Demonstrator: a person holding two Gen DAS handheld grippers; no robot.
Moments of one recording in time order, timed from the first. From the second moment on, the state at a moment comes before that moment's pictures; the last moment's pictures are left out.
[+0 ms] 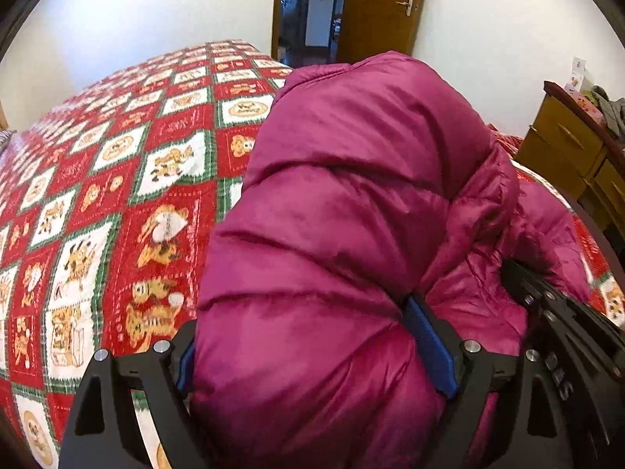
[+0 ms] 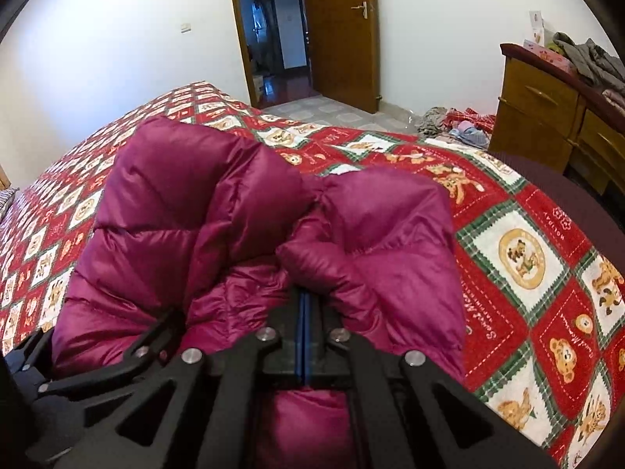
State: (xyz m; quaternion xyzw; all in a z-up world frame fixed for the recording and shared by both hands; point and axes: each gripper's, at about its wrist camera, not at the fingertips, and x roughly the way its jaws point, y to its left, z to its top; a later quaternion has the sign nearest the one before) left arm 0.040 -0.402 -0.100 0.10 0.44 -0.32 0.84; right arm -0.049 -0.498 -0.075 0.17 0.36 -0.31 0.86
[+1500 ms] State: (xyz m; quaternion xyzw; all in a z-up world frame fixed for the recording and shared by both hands) left arm -0.086 -0.252 -0.049 0.19 0.34 -0.29 0.87; right arm -0.207 -0.371 -0.023 0.19 0.27 -0.31 0.89
